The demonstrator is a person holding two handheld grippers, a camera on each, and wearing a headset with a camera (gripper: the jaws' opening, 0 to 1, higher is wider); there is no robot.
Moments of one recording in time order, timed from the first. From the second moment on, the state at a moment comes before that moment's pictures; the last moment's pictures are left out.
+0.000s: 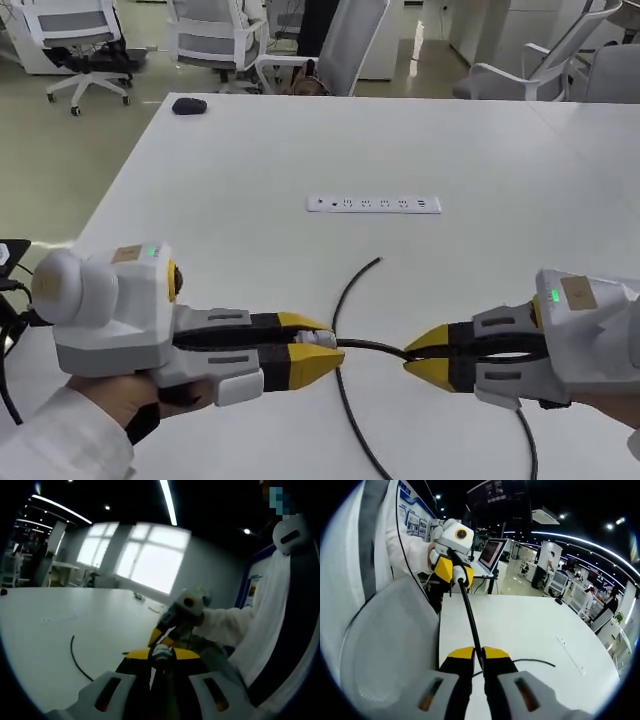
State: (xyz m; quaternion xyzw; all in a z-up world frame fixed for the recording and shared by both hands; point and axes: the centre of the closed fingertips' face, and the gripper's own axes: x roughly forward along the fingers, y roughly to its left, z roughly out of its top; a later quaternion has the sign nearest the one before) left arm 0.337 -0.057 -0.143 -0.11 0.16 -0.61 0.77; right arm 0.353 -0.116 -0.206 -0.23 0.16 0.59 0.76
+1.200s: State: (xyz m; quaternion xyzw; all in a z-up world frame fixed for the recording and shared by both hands) left arm 0.334 -0.076 -0.142 -0.08 0.16 -0.63 0.75; right arm 0.334 -0.069 -0.155 -0.26 0.09 0.63 0.72
